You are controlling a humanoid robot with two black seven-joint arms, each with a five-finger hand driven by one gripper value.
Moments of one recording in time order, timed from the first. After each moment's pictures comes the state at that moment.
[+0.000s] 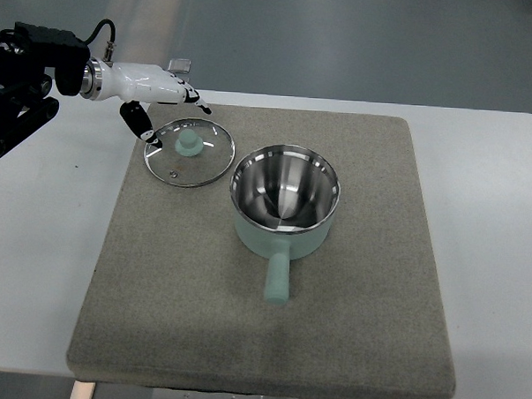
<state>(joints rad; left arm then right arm) -1.19 0.48 -0.28 -0.69 1.90 -0.24 -0.59 0.03 0.00 -0.05 0.15 0.04 -0.07 0.10</state>
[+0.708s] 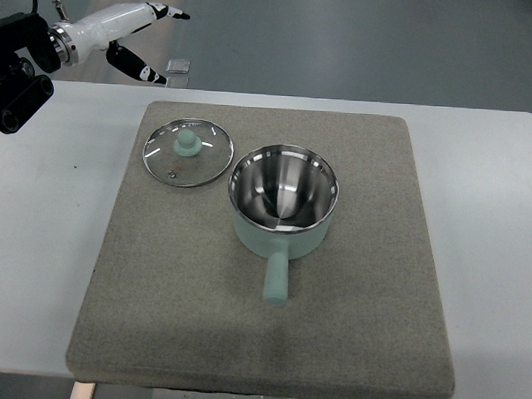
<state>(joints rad) -1.19 0.36 -0.29 -0.32 1.22 0.04 -0.58 0.03 0.00 -0.05 0.15 0.04 -0.07 0.10</state>
